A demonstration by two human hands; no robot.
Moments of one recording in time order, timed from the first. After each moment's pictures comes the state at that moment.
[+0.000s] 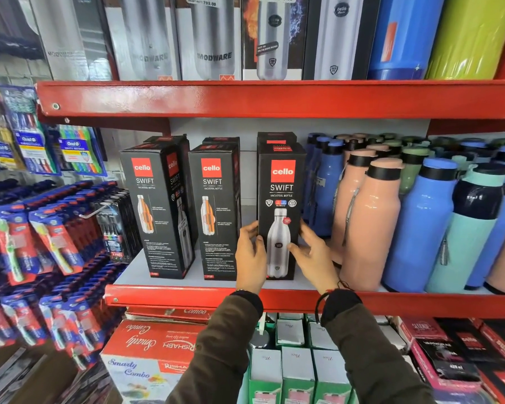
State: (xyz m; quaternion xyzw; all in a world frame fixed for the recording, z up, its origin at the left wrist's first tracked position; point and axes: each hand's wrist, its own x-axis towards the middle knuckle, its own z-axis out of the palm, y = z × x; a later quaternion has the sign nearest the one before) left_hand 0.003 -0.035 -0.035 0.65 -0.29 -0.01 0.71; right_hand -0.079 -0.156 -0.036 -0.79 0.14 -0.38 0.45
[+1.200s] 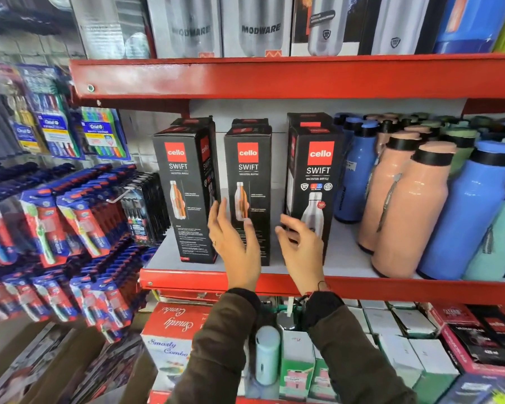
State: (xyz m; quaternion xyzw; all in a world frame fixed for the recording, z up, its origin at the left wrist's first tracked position) left_hand 0.039 0.040 -0.031 0.69 -0.23 0.21 0.65; right_hand -0.029 -0.058 -0.040 -0.76 0.16 -0.45 0.44
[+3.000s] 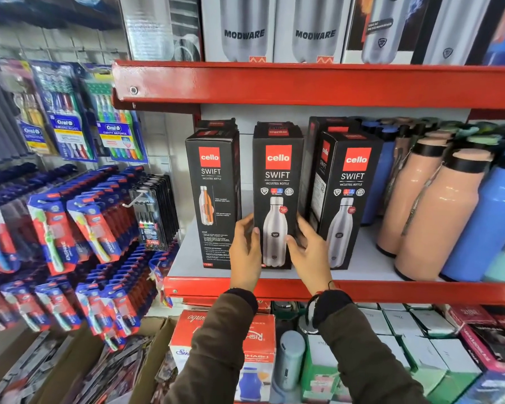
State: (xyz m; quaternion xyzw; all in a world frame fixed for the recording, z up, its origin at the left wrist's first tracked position) left_hand 0.097 0.080 -0.044 0.65 -0.29 -0.02 0.70; right_hand 0.011 -0.032 -0.045 -0.77 0.16 -0.43 0.45
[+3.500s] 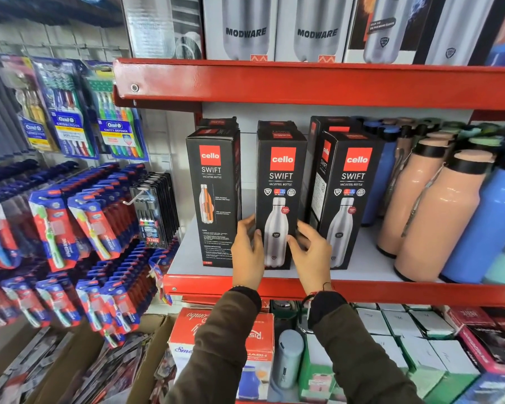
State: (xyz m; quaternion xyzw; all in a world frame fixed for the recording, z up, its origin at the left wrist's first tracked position) left_hand 0.093 0.077 -0.044 0.69 -0.28 0.00 0.67; right_hand 0.011 -0.030 -0.050 -0.74 0.22 -0.46 0.44
